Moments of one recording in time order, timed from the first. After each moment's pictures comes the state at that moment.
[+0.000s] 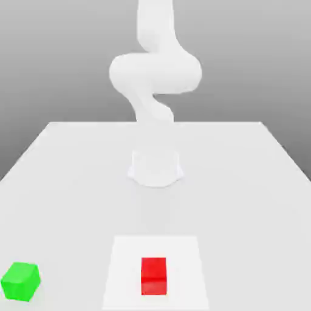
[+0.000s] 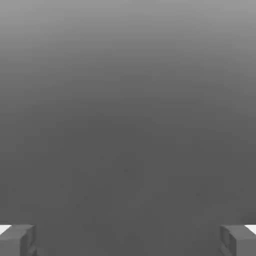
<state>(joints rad) 0.00 -0.71 0.00 -2.33 0.00 2.34 0.80</state>
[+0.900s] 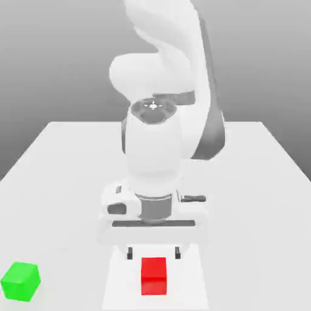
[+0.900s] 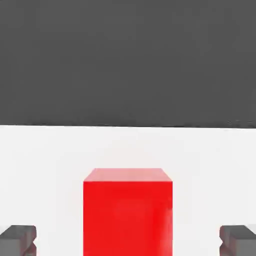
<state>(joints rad) 0.00 0.28 -0.01 -2.56 0.00 2.84 0.76</state>
